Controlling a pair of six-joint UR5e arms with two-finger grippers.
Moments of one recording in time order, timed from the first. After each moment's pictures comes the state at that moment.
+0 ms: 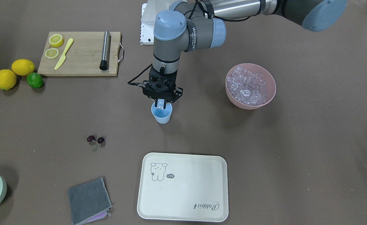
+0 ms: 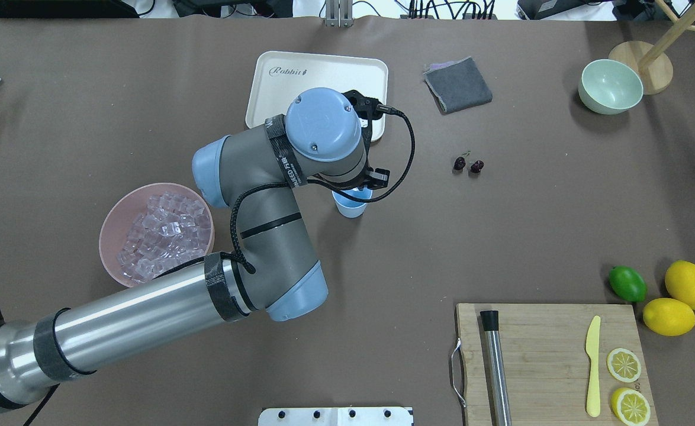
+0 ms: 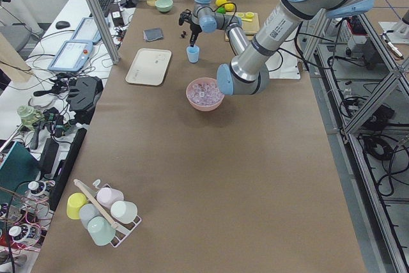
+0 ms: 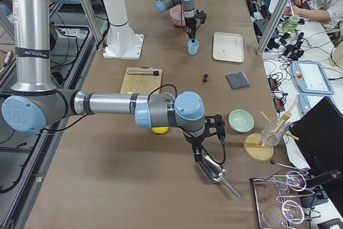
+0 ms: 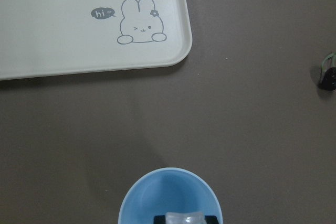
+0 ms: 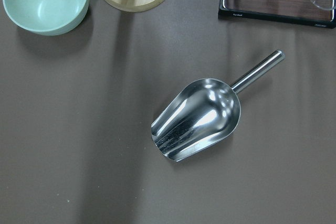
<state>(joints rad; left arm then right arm) -0.52 -2.51 -1.43 -1.71 -1.76 -1.02 1.69 -1.63 1.68 -1.47 2.36 -0.09</state>
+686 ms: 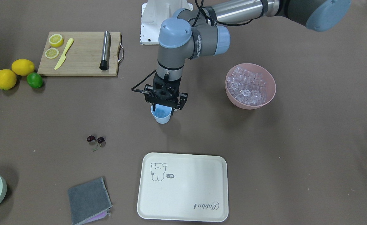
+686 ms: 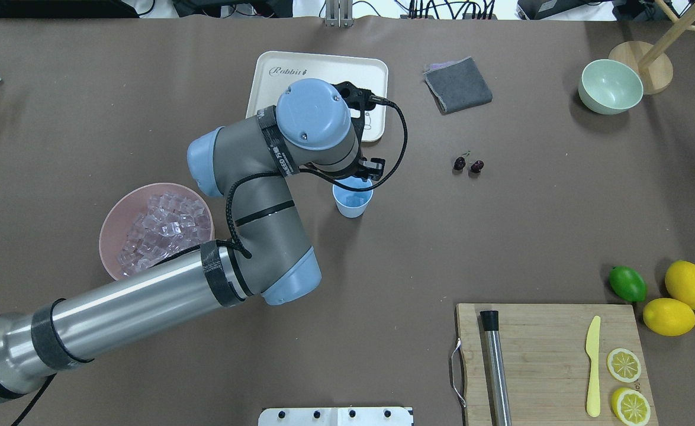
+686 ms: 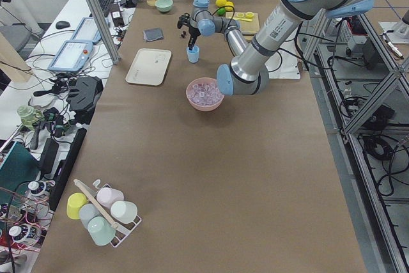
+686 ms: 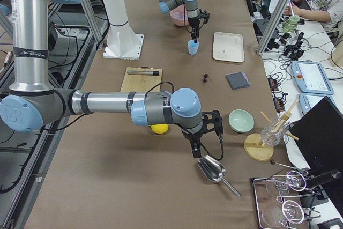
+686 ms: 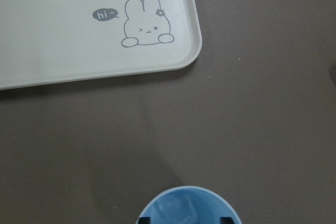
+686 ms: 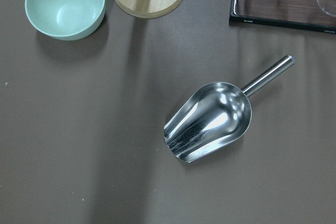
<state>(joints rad) -0.58 -2.49 -1.42 -1.77 -1.80 -1.01 1.70 -1.64 1.71 -1.46 2.38 -0.09</state>
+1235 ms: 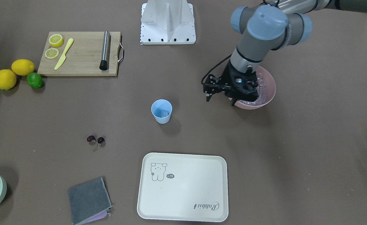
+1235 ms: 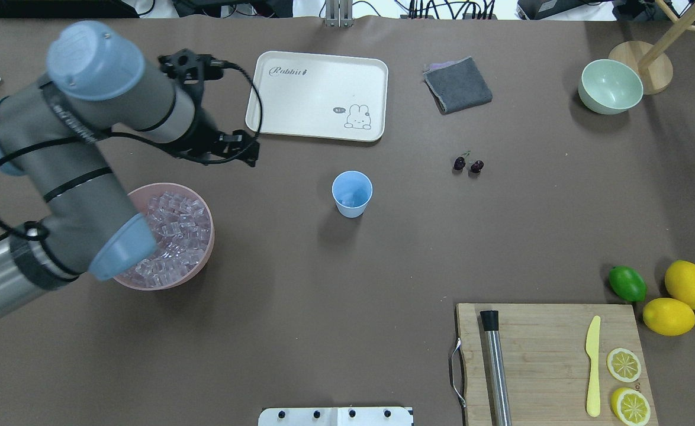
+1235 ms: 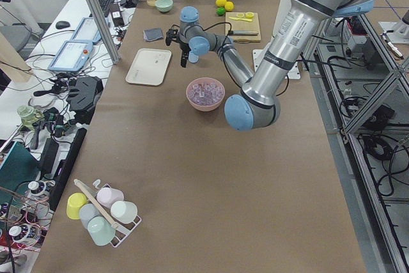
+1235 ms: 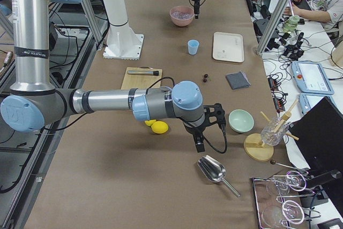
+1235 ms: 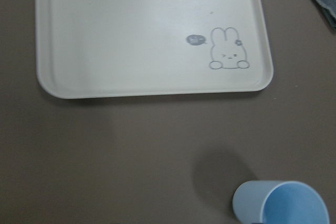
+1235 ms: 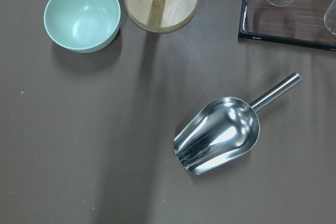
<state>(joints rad) -0.76 -2.06 -1.81 -1.77 -2.04 -1.02 1.70 -1.62 1.74 -1.46 2.39 -0.08</state>
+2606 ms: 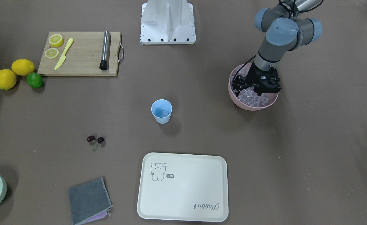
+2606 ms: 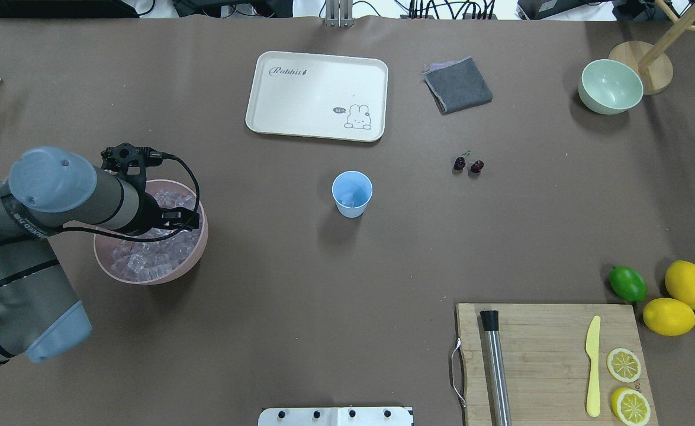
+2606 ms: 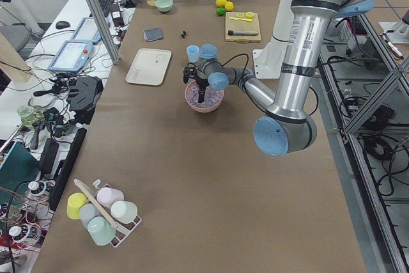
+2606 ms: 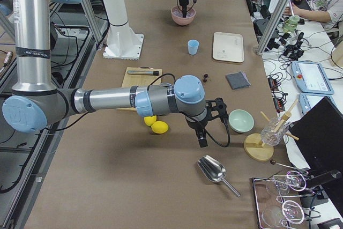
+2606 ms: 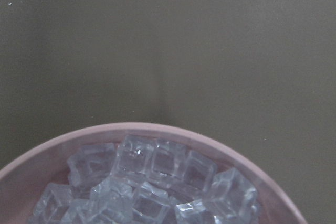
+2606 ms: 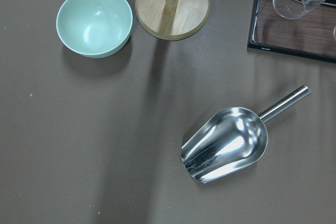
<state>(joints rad) -0.63 -1.79 -1.82 -1.93 -1.90 -1.14 1.68 -1.62 1.76 -1.46 2.39 -0.09</state>
